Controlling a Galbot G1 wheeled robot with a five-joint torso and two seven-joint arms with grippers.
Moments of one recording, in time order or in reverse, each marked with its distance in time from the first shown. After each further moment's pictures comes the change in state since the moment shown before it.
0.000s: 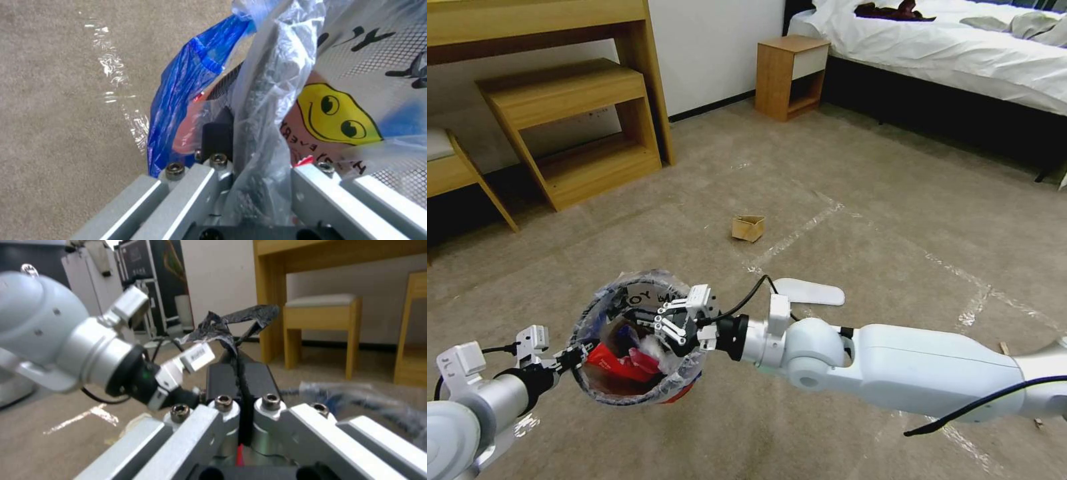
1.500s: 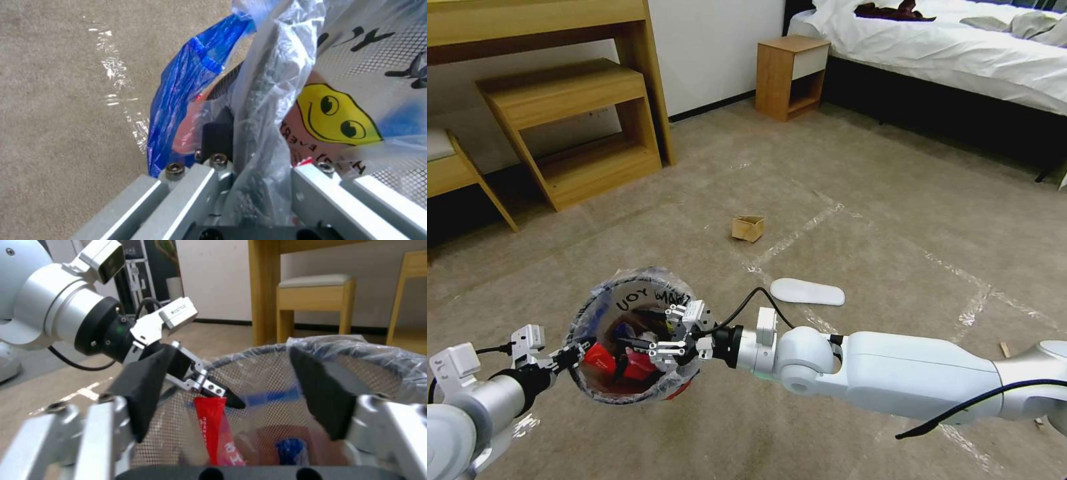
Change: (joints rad) left arm 0.009 -0.018 -0.010 -0.009 0.020 -0.002 0.011; right arm -0.032 0.019 -0.015 -0.055 -0.055 -0.012 0.010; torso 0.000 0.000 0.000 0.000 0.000
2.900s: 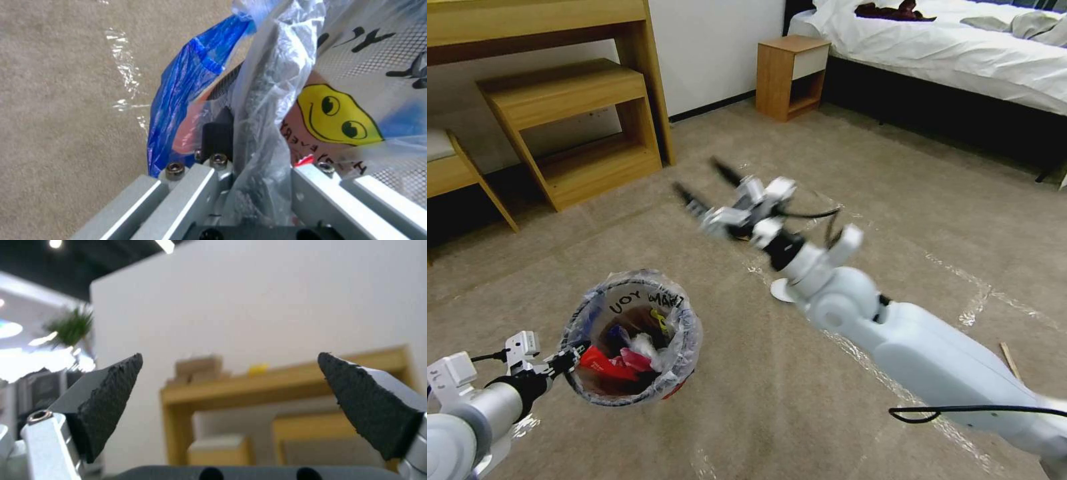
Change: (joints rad) left arm -0.001 -0.066 -0.012 0.023 0.088 -0.007 0.044; right arm -0.391 -0.021 0.866 0.108 0.068 0.052 -0.072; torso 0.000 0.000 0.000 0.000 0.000
